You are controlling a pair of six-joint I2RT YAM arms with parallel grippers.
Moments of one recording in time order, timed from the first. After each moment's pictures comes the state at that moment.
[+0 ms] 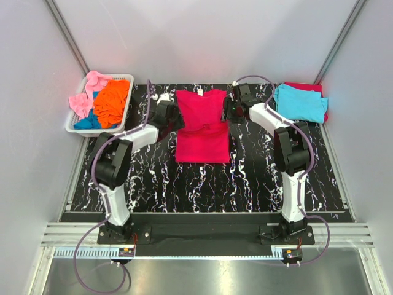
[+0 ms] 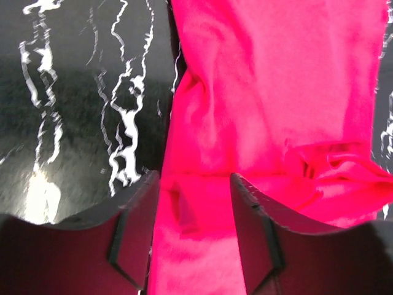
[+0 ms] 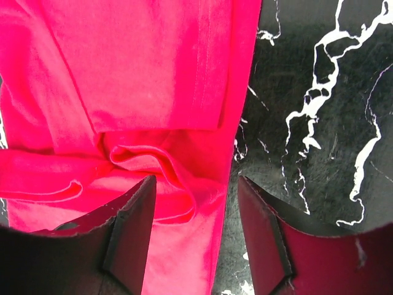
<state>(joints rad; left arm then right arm) -0.38 1.93 1.26 0.00 -0.12 -0.58 0.34 2.13 1.69 -0.42 -0.07 0.37</state>
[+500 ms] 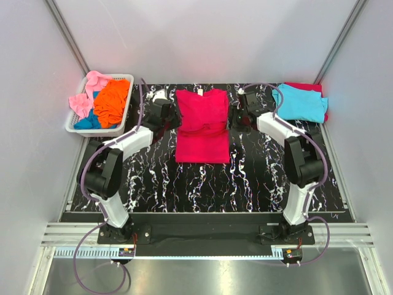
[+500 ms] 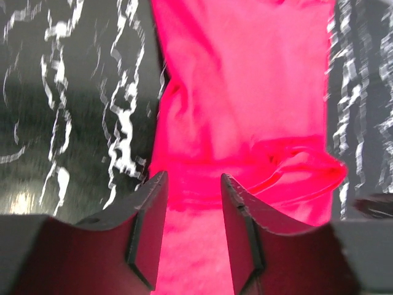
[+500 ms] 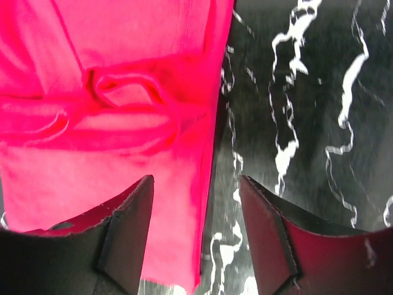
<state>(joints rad) -0.39 1.76 1.16 0.04 -0.12 -0.59 0.34 1.94 1.43 -0.36 -0.07 0.38</state>
